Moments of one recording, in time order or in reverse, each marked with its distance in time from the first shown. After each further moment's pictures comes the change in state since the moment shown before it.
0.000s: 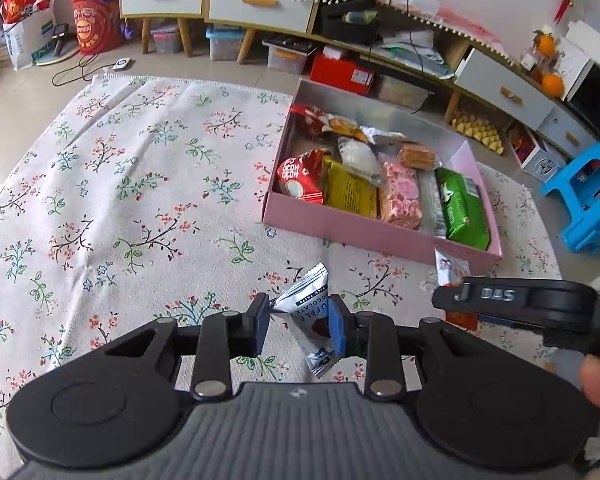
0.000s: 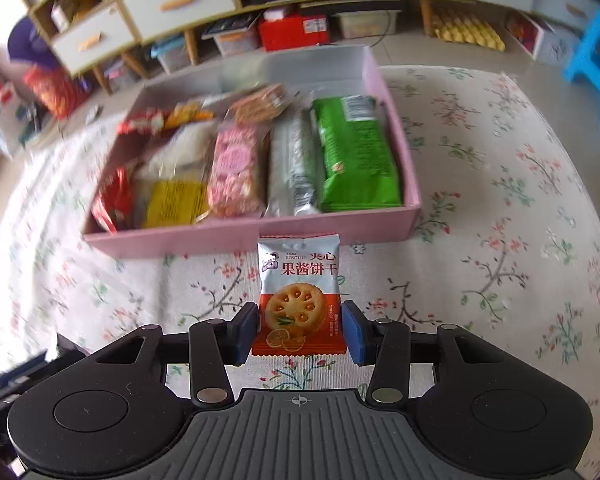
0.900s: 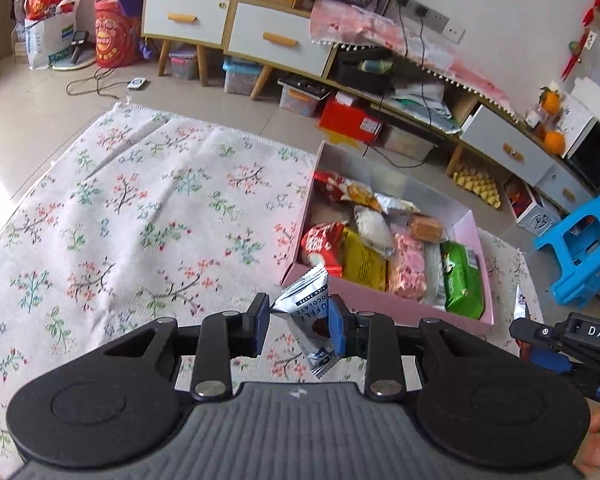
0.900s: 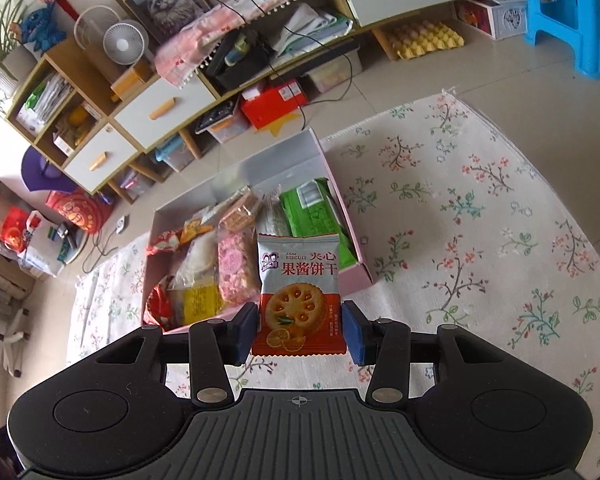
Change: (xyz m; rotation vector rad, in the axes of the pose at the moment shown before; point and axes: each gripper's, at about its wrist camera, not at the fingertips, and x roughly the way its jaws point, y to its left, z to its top) left arm -0.014 0.022 0.031 -0.076 -0.113 -0.032; right arm -0.059 -0.048 0.010 0.224 -0.180 0.141
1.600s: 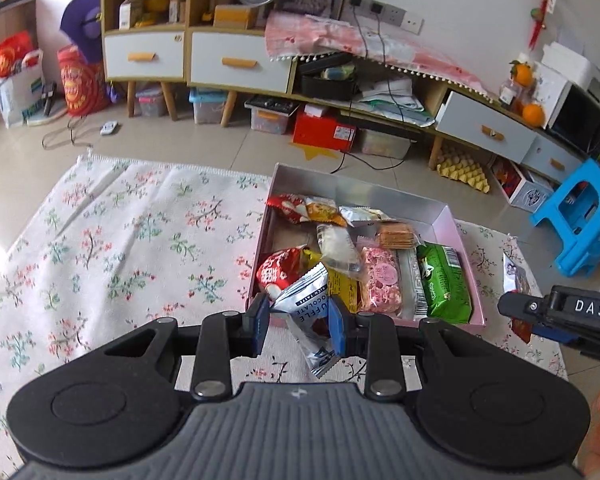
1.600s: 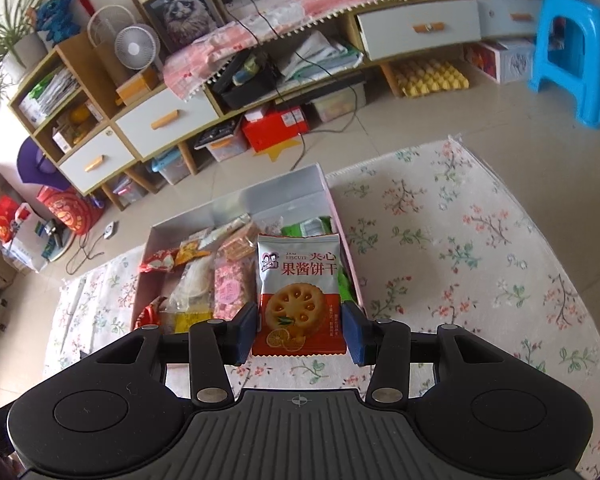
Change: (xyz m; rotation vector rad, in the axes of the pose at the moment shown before) left arm 0.006 -0.043 0.004 0.160 -0.056 0.017; right arm -0.002 0.018 0.008 -0.100 -0.087 -0.046
